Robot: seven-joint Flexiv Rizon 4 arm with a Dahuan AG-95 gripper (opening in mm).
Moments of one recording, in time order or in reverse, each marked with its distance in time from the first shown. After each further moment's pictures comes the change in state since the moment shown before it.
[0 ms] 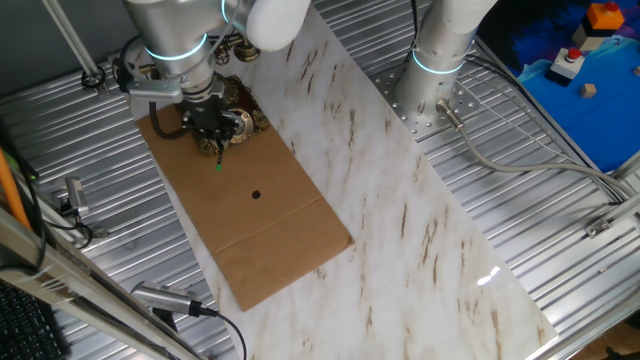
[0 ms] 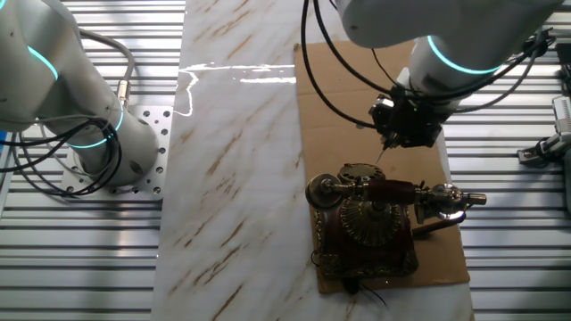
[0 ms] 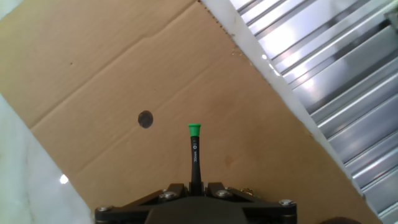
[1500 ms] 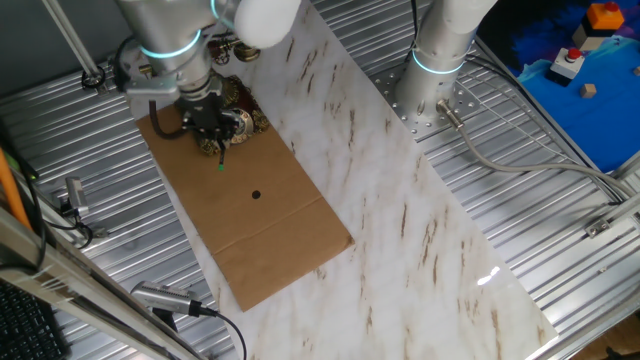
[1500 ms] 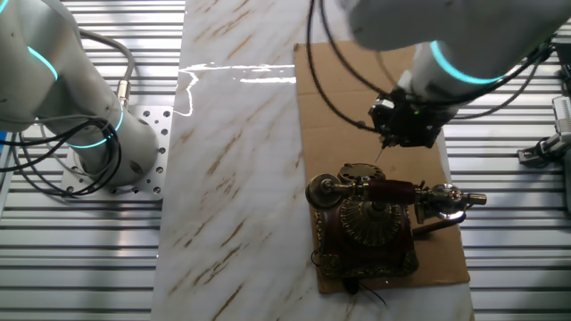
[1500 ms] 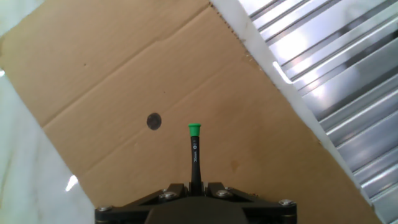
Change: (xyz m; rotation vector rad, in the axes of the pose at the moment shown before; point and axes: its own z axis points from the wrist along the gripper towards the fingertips) arm 0.005 0.003 0.000 -0.005 -0.054 -0.002
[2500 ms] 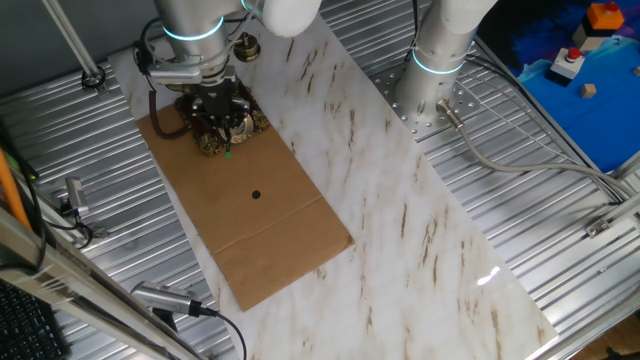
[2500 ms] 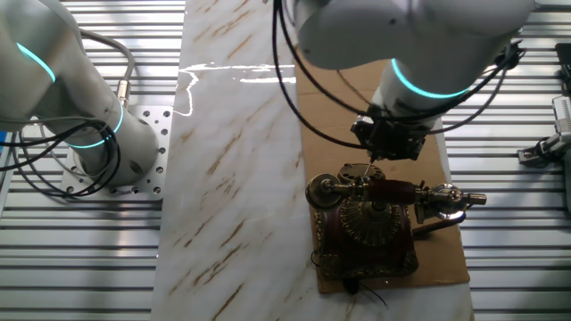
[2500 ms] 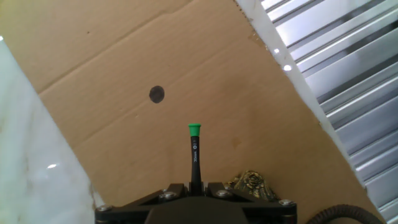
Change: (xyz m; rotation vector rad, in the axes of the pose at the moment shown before) arm 0.035 0.008 0.001 0.049 0.017 -0.069
